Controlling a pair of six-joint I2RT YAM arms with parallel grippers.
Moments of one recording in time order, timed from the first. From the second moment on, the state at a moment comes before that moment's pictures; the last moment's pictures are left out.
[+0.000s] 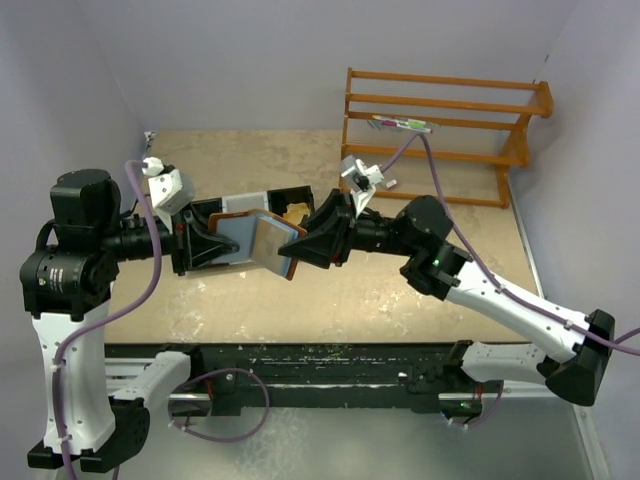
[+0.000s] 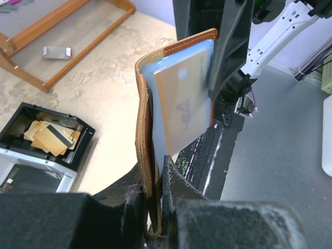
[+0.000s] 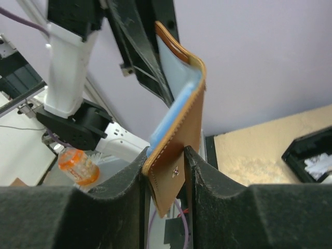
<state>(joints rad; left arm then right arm) -0.06 0.98 1.69 -1.24 1.10 0.31 0.94 1.18 1.08 0.38 -0.57 0.58</state>
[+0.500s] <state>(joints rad) -0.06 0.97 1.69 -1.23 1.13 0.28 0.94 1.14 1.12 0.34 -0.63 0.53</state>
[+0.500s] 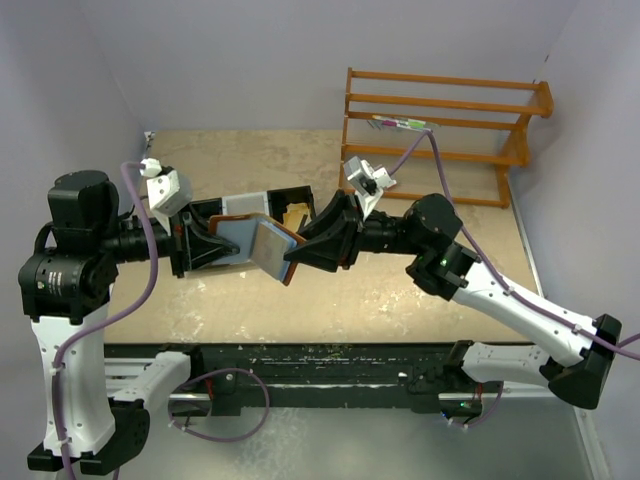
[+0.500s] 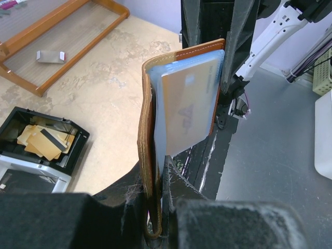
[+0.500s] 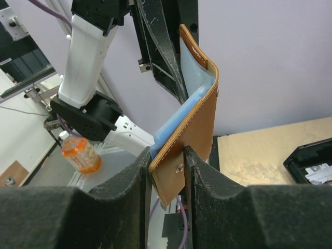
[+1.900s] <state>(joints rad) -0.06 0.97 1.69 -1.22 1.14 0.26 0.94 1.15 1.21 0.11 -0.42 0.46</state>
